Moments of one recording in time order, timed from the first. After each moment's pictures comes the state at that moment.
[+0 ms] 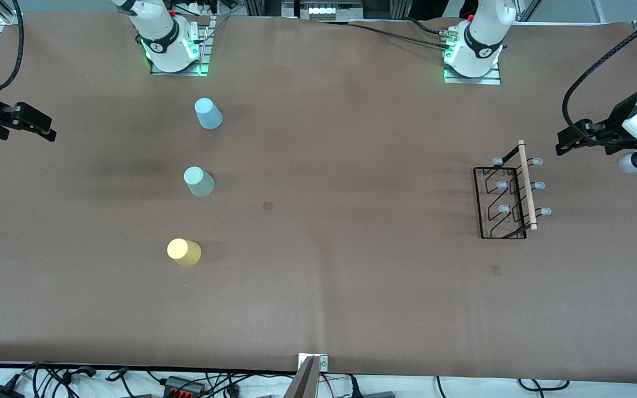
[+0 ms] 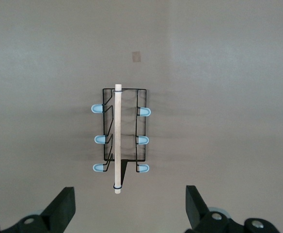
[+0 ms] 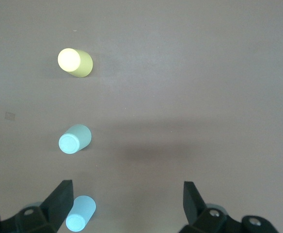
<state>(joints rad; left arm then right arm) -0.01 0.10 -0.02 -1.49 -0.01 1.52 -0.06 -0.02 -0.04 -0.03 -1.70 -0.01 1.65 -0.03</state>
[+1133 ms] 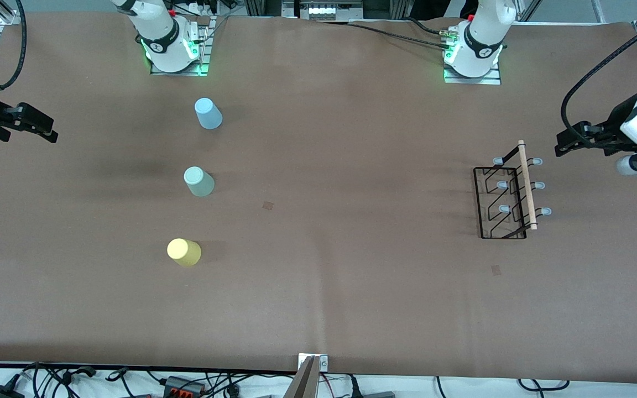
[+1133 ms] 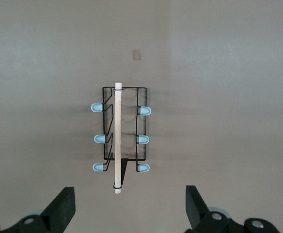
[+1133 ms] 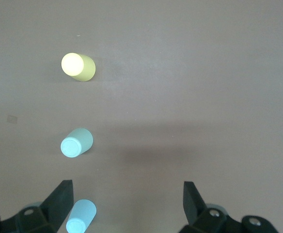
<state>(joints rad) -0.01 0.11 -0.02 -1.50 -0.01 1.52 -0.06 -0.02 -0.04 -0.02 -1.70 -0.01 1.68 -0.03</state>
